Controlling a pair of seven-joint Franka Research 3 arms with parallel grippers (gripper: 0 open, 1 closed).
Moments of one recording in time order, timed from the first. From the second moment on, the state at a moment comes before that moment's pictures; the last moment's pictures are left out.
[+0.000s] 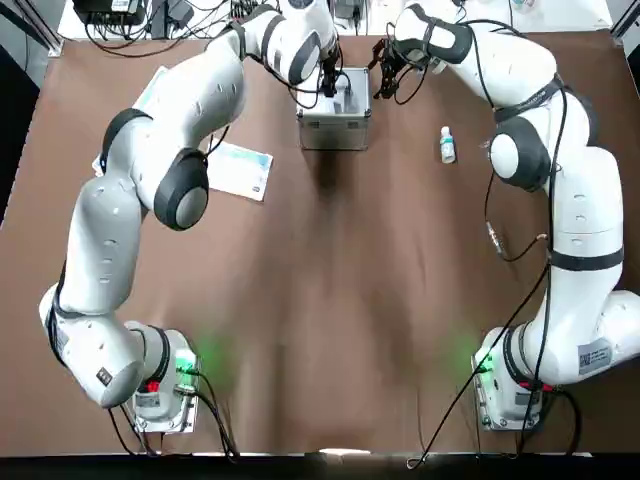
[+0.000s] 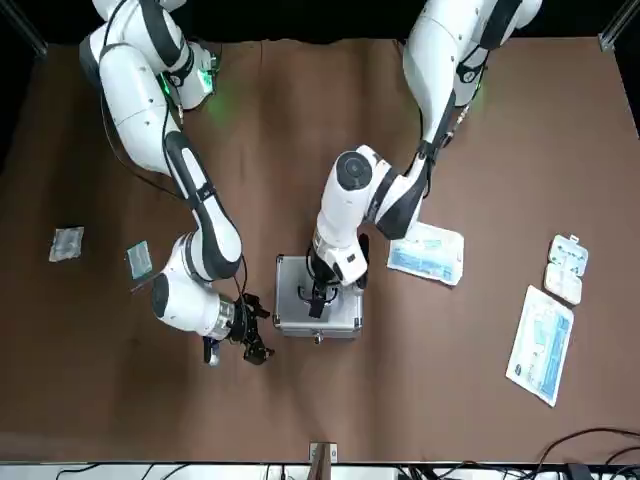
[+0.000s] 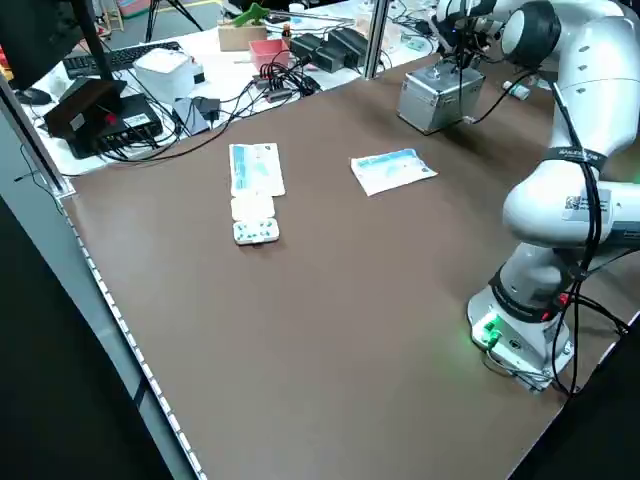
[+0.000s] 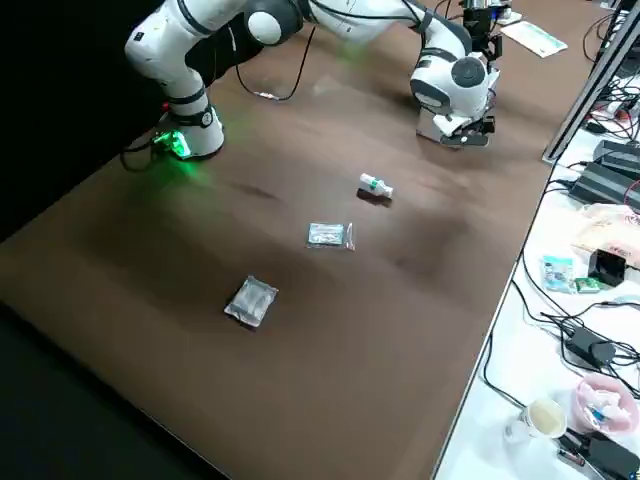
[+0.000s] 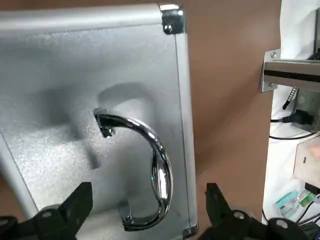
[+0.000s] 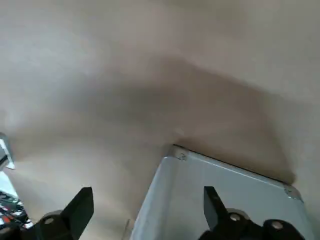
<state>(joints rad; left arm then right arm) -0.70 0.81 0.00 -1.20 0.00 2.43 -2.09 0.27 0.94 0.12 -1.22 0.58 2.34 1.23</state>
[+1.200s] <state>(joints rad) -0.71 0.84 0.02 -1.19 0.00 2.44 -2.09 0.29 0.98 0.14 -1.19 0.58 2.22 1.21</state>
